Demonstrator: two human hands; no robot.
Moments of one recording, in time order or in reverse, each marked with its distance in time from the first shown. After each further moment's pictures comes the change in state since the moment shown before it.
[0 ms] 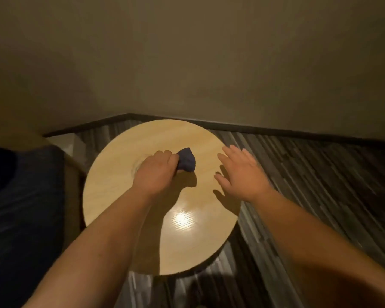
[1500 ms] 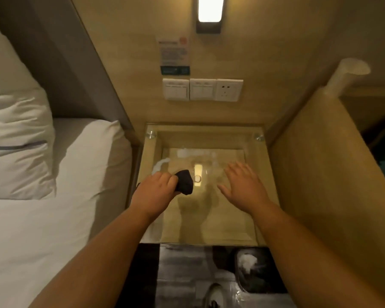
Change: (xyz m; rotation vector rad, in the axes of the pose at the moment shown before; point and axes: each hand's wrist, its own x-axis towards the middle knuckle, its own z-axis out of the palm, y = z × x) left_hand -1.022 0.088 0.023 0.011 -0.032 -1.843; right_hand -0.429 -0.881 0.170 -0.252 -0.244 -1.819
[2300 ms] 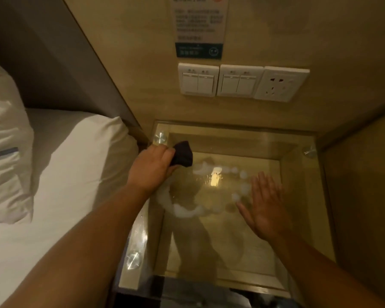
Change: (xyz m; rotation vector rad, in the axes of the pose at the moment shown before) left_hand 0.115 -0.122 0.092 -0.044 0.065 -0.154; right_hand 0.098 0.037 0.118 -0.014 -0.084 0.111
